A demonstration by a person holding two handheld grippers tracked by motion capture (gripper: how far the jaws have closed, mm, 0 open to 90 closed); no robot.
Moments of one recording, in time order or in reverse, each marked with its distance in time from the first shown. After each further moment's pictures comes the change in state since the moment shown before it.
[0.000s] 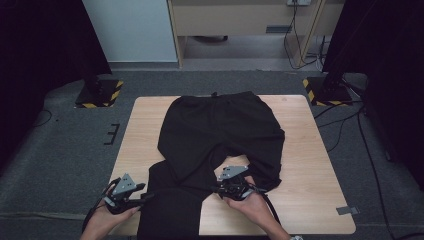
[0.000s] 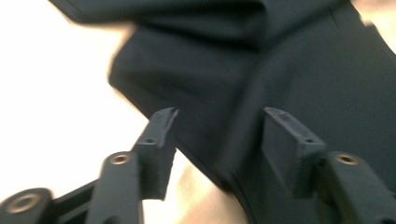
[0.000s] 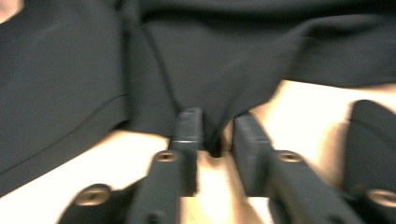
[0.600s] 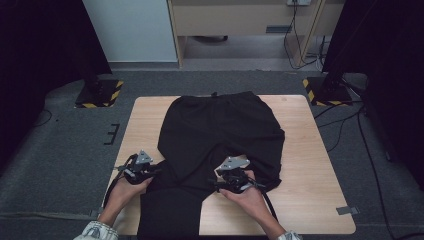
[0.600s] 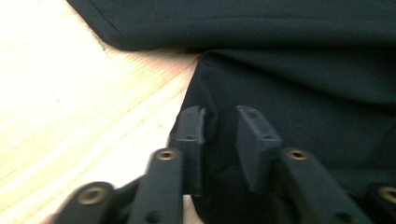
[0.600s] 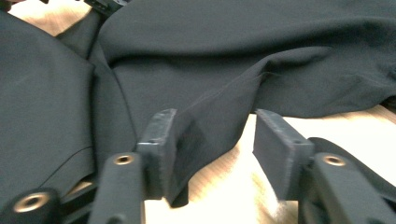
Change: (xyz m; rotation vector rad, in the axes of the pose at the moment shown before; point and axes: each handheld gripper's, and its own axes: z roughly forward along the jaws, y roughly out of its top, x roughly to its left) left arm 0.037 0.029 0.067 0.104 0.056 -0.038; right arm -0.012 0.012 0.009 -0.078 -0.041 0.073
